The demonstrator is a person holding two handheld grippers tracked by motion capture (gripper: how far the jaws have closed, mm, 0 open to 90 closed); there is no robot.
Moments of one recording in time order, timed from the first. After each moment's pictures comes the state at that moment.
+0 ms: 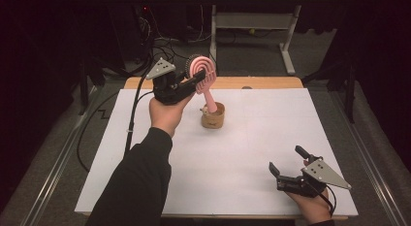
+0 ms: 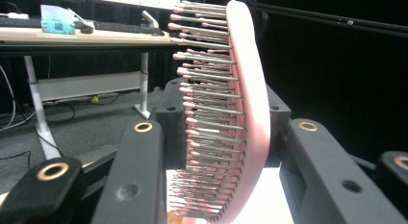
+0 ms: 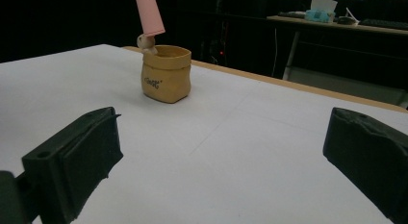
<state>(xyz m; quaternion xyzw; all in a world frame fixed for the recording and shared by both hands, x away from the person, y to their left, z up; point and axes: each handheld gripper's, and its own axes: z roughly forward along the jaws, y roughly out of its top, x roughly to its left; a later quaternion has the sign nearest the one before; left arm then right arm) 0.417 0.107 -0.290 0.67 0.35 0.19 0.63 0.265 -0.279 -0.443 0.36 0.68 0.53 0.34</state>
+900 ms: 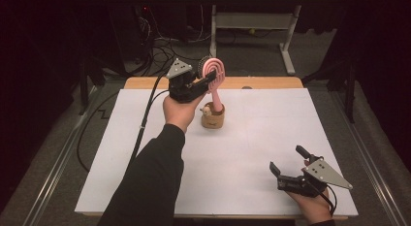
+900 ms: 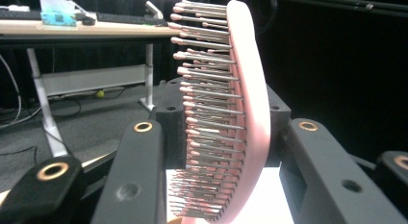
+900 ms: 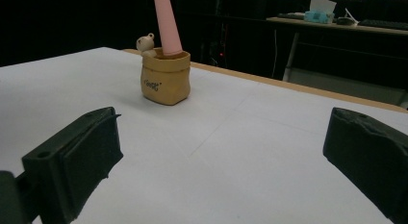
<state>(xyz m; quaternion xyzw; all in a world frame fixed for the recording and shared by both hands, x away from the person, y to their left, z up) 0.439 0.079 -0.309 0.68 0.36 0.20 0.61 0.265 -0.280 -0.443 0.37 0.68 0.54 0.34</state>
